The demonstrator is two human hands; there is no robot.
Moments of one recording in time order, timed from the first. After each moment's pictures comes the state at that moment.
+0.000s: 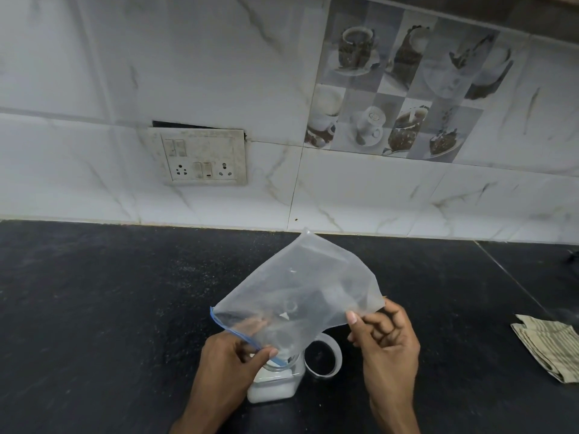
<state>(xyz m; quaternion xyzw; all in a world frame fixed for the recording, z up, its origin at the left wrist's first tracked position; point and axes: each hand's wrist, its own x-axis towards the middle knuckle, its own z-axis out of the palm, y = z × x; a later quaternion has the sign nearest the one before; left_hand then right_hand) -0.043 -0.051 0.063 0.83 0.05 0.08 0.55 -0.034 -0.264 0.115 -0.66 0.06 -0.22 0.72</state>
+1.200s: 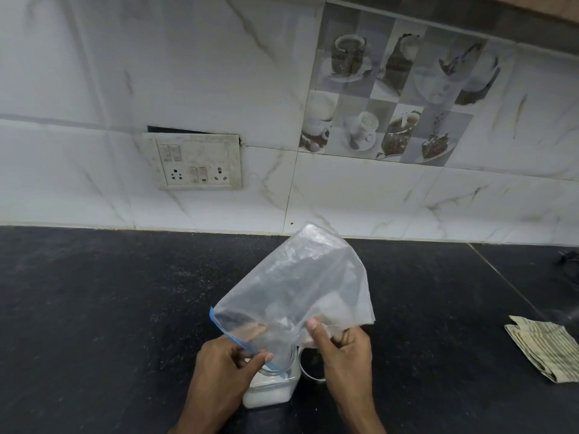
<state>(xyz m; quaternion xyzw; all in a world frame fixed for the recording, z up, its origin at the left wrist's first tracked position) -0.043 -0.052 0.061 0.84 0.04 0.09 0.53 -0.029 -0.236 0.095 -0.76 0.05 -0.11 0.64</state>
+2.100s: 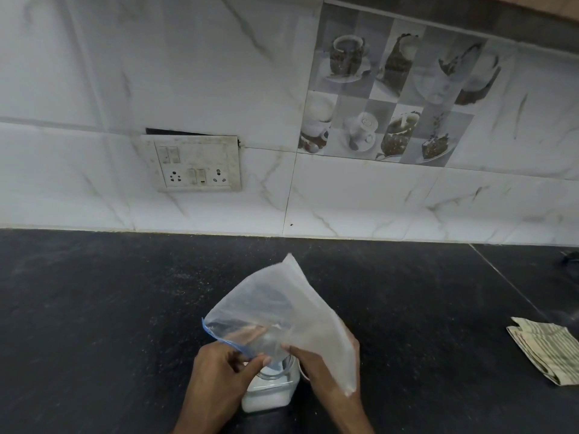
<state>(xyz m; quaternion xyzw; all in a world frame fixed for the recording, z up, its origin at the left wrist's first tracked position) -0.044 -0.049 0.065 0.84 0.03 0.07 0.54 -0.030 -0.228 0.065 -0.78 0.05 0.01 0.62</state>
